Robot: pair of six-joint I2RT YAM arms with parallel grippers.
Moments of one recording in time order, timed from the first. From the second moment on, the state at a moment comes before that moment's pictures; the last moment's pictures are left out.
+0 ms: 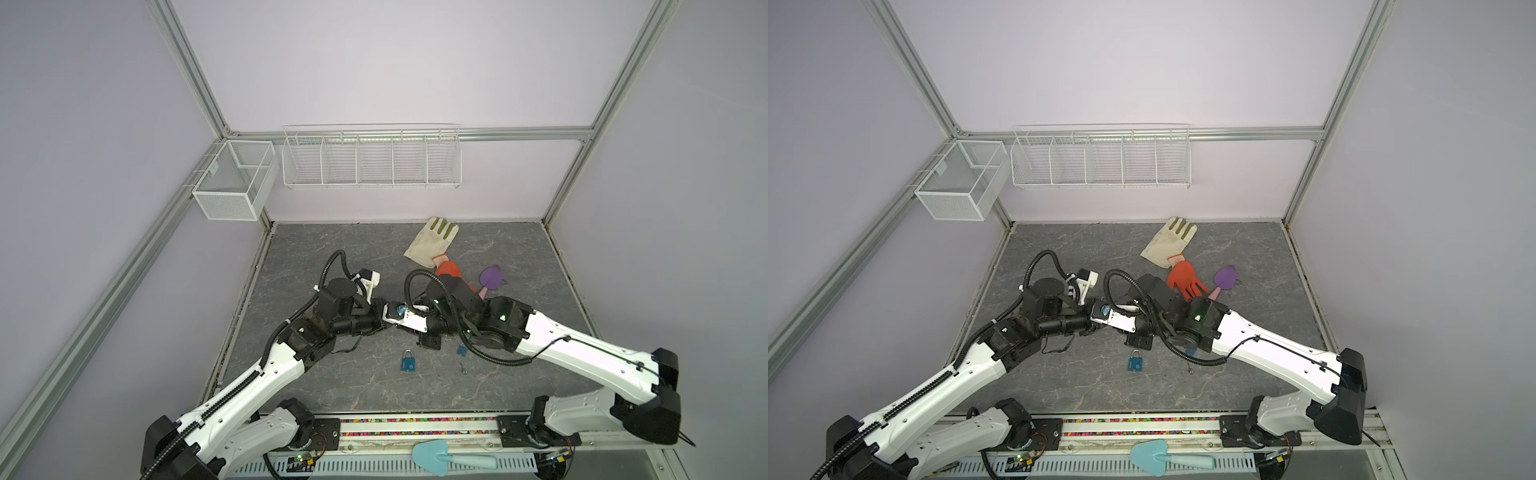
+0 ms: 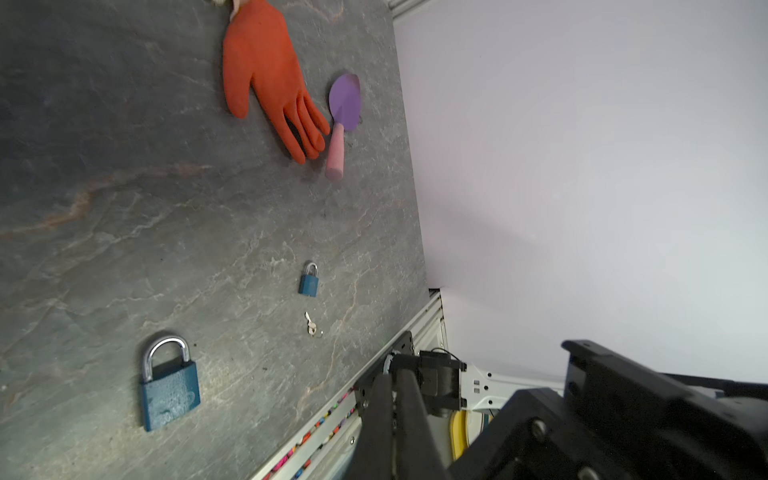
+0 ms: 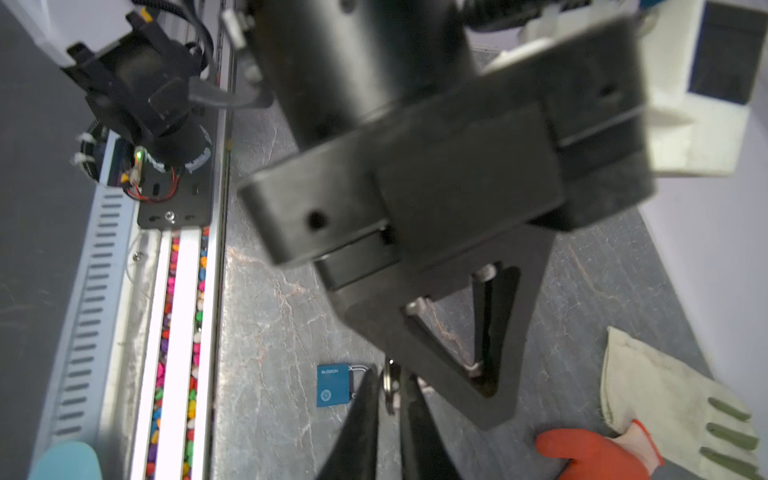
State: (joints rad) left arm -0.71 0.99 0.81 -0.24 0.46 -1.00; right arm 1.08 1.34 1.29 -0.66 -0.11 -0.41
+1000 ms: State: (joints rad) left arm -0.77 0.99 0.78 0.33 0.00 -0.78; right arm 0.81 1.10 0.90 -0.09 -0.48 0.64
